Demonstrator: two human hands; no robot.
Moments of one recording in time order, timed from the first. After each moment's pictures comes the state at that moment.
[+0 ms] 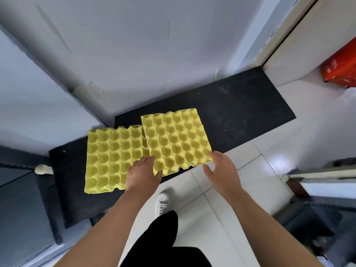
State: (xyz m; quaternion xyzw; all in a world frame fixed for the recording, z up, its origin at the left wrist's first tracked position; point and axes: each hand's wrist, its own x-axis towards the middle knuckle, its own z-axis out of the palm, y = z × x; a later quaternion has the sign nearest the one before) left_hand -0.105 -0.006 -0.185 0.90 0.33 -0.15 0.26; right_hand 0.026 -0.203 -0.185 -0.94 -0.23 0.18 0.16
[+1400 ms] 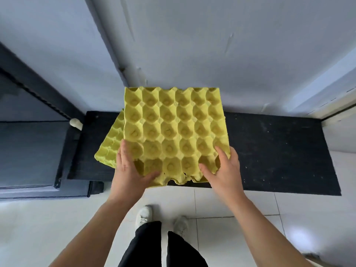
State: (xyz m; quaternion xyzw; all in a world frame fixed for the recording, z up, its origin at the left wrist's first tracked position) left_hand -0.117 -0.056 -0.154 0.70 0.58 0.13 0.39; right_hand 0.101 -0.173 -0.169 -0.86 -0.37 0.24 0.26
